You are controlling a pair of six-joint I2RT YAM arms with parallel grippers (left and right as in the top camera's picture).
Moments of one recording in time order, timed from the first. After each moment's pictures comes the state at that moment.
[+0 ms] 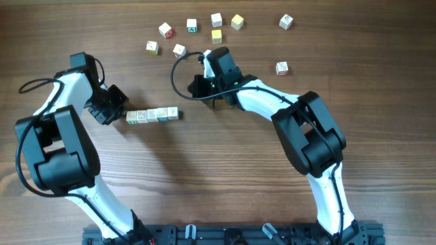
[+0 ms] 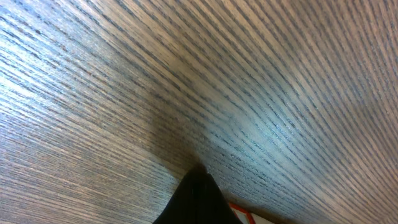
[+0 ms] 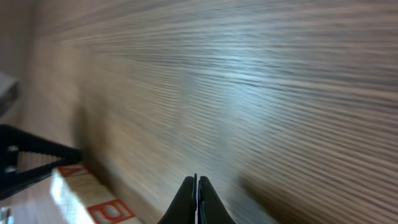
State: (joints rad) left arm 0.27 2.02 1.32 -0.84 0.17 -0.48; right arm 0.59 2.28 1.49 -0.01 -0.46 0.60
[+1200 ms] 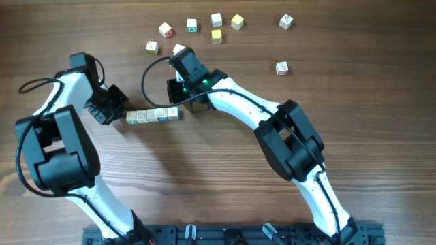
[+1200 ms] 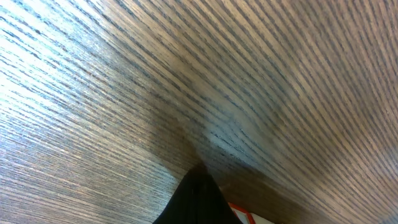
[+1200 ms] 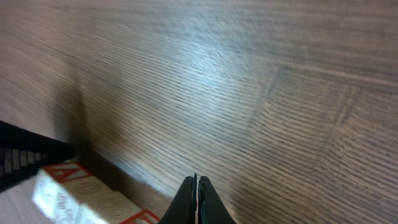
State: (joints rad) left arm 0.27 2.02 1.32 -0.84 0.17 -0.48; right arm 0.74 2.37 1.80 -0.36 -0.23 0.52
